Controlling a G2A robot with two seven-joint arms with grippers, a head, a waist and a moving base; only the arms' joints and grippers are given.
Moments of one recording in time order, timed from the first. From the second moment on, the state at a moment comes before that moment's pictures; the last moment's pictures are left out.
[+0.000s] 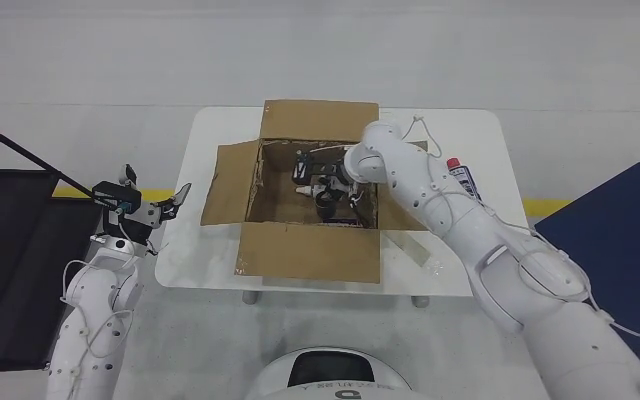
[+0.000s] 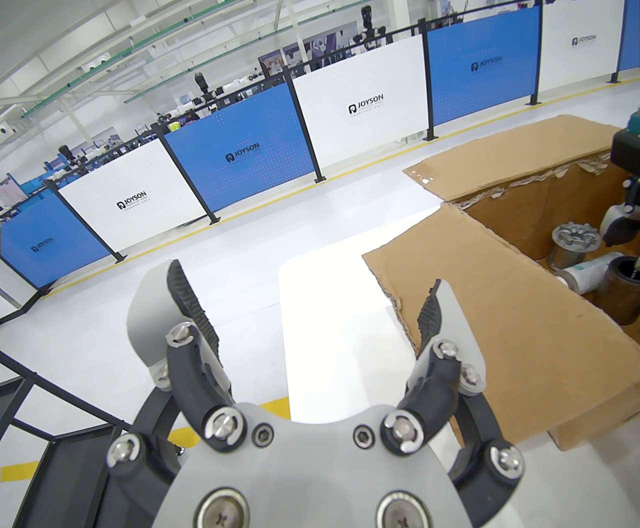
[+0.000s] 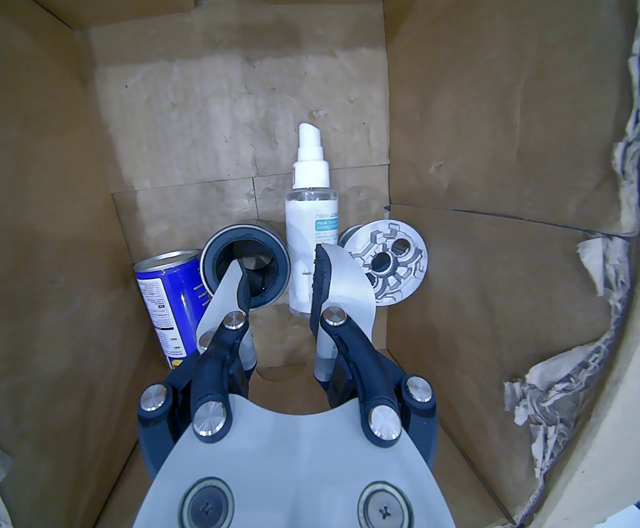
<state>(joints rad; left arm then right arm) 1.69 -1.15 -1.74 -1.65 1.45 -0.28 0.29 -0.49 -1.43 0.48 -0.86 -0.98 -0.74 0.86</state>
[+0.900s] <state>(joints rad) 1.69 -1.15 -1.74 -1.65 1.45 -0.28 0.29 -0.42 -1.58 0.38 -0.62 -0.96 -0.72 0.91</state>
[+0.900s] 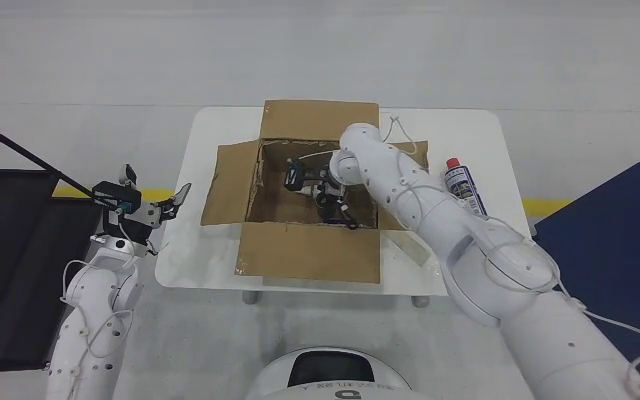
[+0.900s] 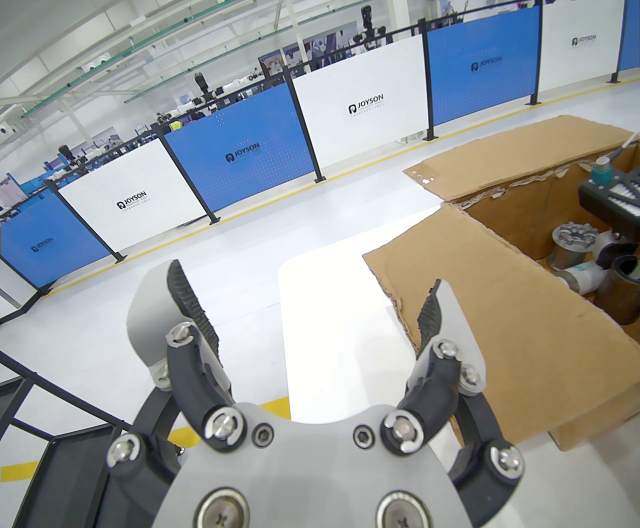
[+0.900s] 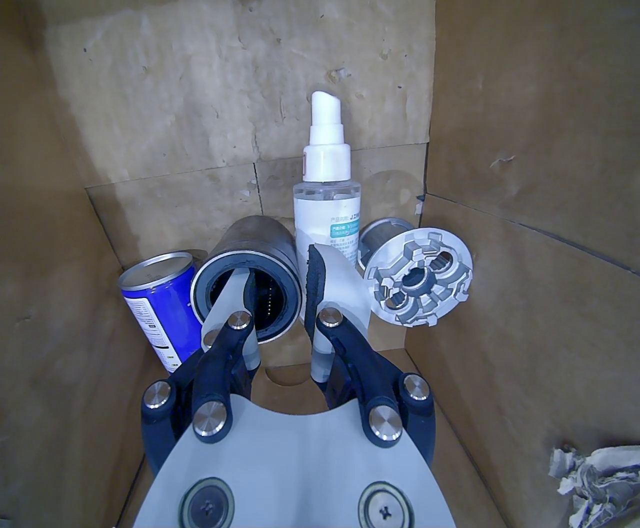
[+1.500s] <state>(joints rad) 1.69 -1.15 -1.74 -1.65 1.45 -0.28 0.29 -0.38 -1.64 0.37 -0.49 -0.98 -0.79 0.77</state>
